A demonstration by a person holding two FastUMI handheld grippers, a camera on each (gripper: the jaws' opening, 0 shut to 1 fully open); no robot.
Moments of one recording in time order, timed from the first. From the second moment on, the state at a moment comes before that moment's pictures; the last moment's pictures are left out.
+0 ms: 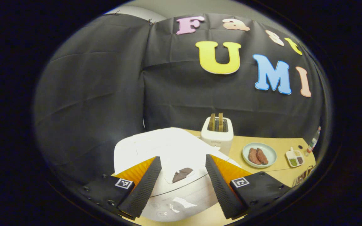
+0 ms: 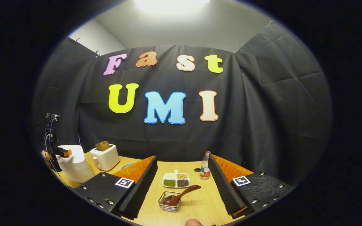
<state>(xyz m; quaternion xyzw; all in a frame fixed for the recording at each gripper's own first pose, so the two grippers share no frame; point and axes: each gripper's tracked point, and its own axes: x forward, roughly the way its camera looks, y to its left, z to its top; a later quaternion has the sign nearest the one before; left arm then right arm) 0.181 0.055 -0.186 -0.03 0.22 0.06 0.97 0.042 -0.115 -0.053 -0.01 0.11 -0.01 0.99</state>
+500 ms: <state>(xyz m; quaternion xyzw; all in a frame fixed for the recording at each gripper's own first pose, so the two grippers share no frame) 0.104 0.042 -0.048 -0.04 0.08 0.00 1.00 0.051 -0.062 -0.024 0.01 0.07 0.03 1.00</state>
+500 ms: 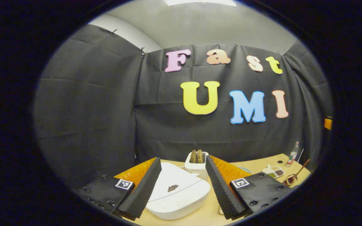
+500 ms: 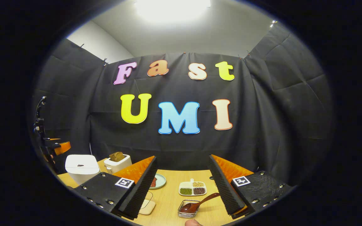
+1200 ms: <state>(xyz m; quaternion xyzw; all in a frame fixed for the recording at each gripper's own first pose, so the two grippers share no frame) 0.034 0.050 -0.015 -0.06 0.05 0.00 1.00 0.051 -0.024 -0.012 0.04 0.05 0.05 1.00</state>
